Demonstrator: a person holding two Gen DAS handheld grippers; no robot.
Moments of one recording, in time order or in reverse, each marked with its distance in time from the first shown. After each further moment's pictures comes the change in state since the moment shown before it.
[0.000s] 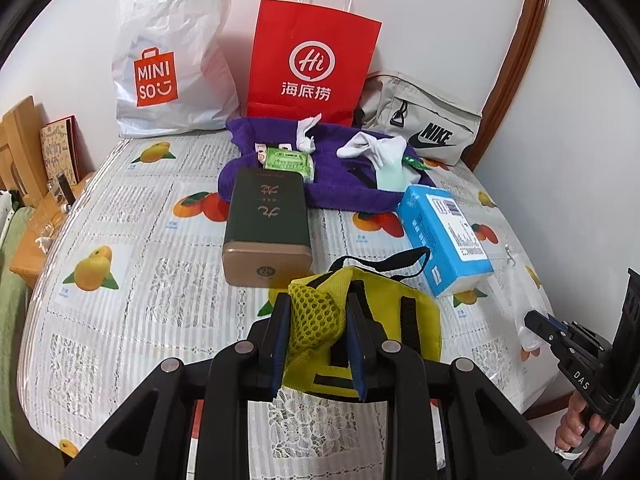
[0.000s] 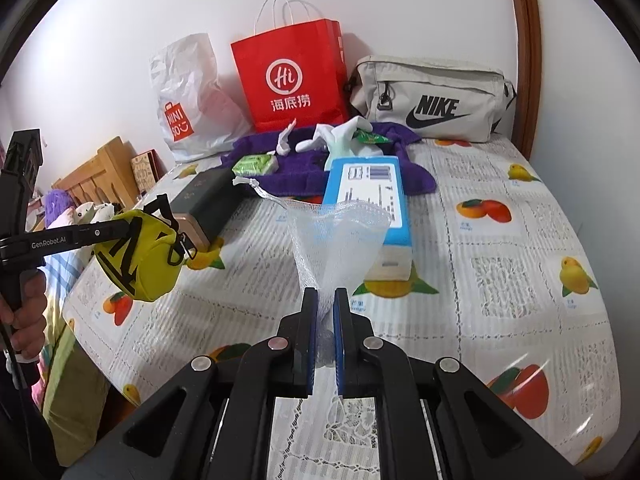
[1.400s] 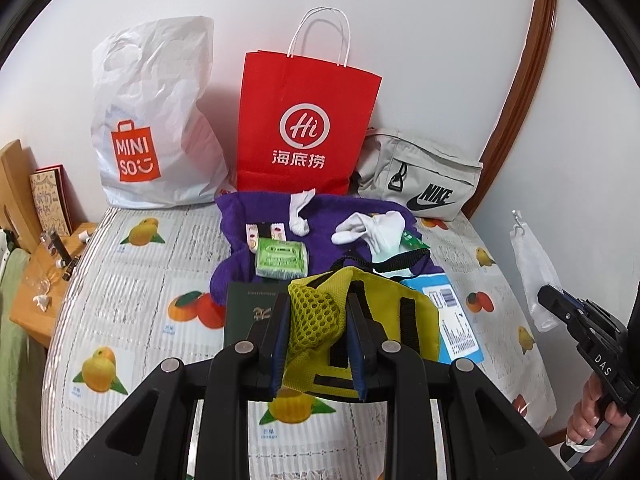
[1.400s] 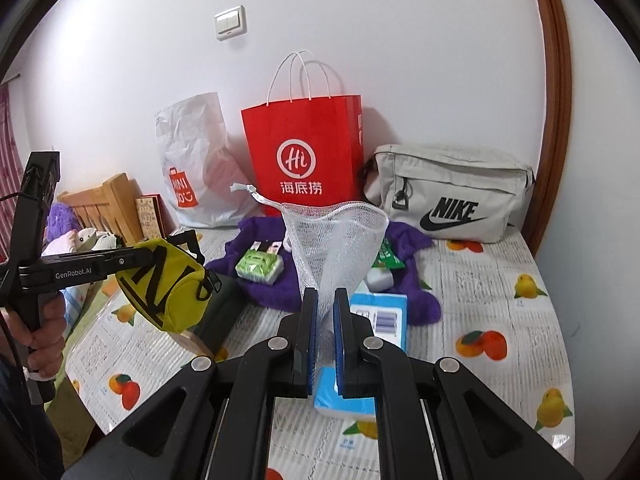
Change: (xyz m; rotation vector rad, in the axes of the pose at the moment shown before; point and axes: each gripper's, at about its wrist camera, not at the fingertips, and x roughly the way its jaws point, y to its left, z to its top) left arm 0.005 -0.005 0.108 0.017 -0.090 -0.015; right arm -0.001 0.015 0.130 -0.082 -0.144 0.007
